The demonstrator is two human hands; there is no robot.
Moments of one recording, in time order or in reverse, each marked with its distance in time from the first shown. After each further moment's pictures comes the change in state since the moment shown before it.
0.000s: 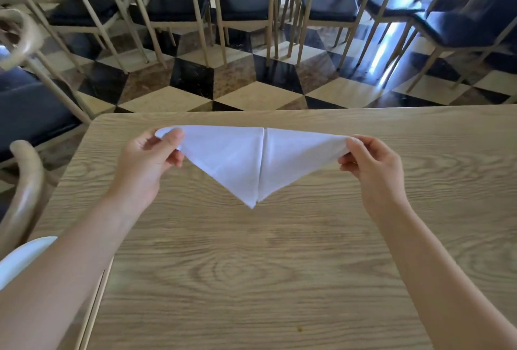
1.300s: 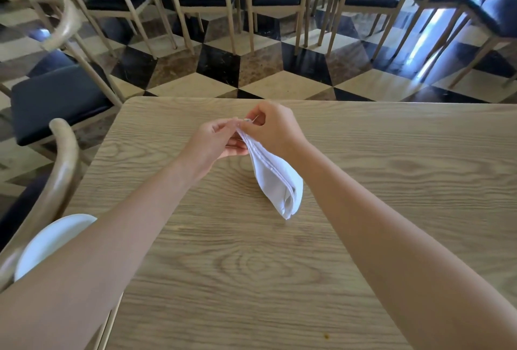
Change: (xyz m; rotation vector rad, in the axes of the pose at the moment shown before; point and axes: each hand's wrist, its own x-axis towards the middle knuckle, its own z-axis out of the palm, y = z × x) left_hand 0.032 -0.030 0.027 0.158 -0.192 -0.213; right_hand 0.007 -0.008 0.183 -0.605 -0.575 -0.277
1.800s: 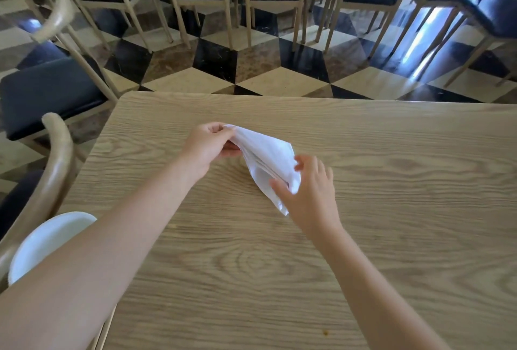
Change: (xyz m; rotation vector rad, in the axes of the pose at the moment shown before) left_hand 0.012 -0.013 -0.002 -0.005 0.221 -0.125; right_hand -0.109 0.039 0.009 -0.119 0.173 0.276
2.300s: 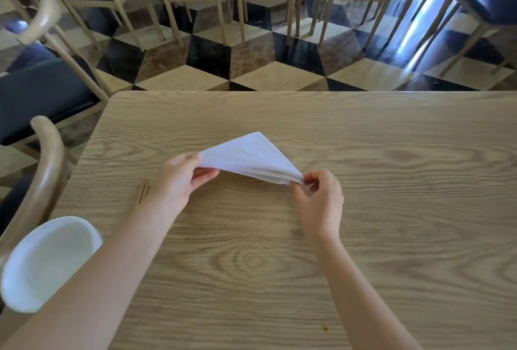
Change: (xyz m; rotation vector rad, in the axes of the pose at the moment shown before) left_hand -0.024 -0.044 -0.031 -0.353 0.136 -0.129; right_hand -0.004 0.039 0.019 0.184 0.284 0.118
